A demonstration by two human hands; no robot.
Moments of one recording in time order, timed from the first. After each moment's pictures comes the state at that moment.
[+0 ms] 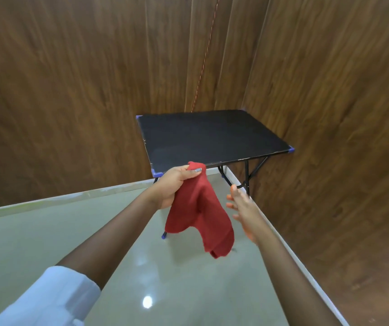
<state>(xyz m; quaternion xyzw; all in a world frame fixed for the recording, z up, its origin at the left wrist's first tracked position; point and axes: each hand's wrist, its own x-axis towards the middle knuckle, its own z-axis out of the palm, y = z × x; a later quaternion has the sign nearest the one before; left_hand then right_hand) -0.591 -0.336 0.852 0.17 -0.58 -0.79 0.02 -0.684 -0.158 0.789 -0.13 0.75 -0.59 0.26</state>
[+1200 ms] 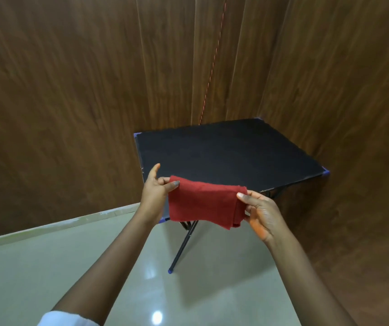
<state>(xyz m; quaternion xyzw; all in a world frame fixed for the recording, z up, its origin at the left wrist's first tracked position) -0.764 -0.500 0.805 0.30 -0.61 -0.70 0.22 -0.867 -0.292 0.806 -0.06 0.60 -0.74 0.28</state>
